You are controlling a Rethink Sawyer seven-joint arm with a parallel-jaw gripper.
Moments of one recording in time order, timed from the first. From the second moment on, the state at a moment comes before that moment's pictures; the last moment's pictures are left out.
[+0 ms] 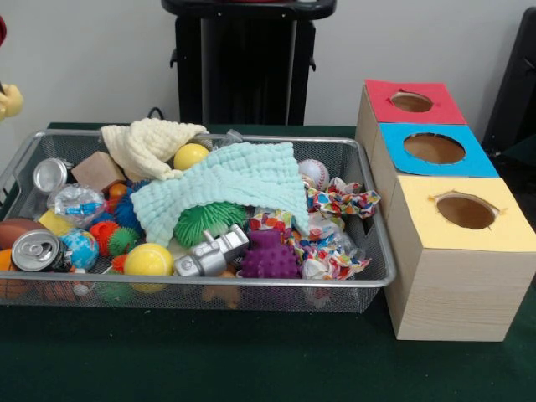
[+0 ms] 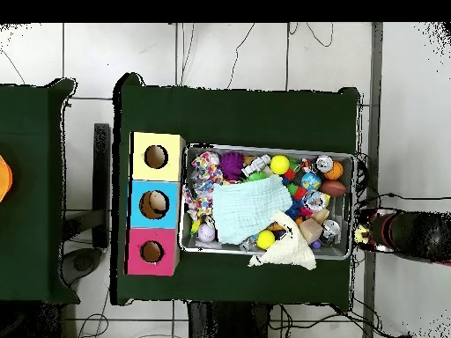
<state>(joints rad) -1.24 -0.69 0.70 1.62 -0.68 1.06 -0.05</state>
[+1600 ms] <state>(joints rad) -1.04 -1.19 0.23 2.27 -0.21 0.66 0.45</state>
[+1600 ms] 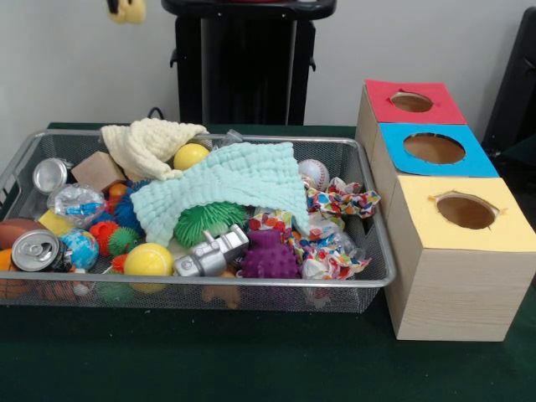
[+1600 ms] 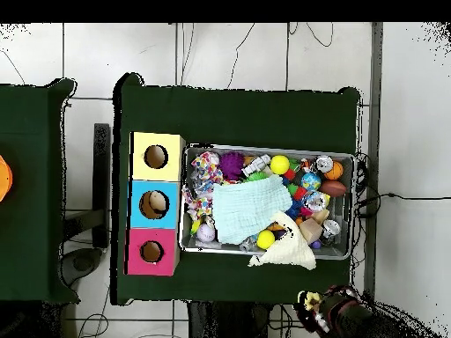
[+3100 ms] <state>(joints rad) -0.77 -0.97 0.11 2.75 -0.07 -0.17 0.88</state>
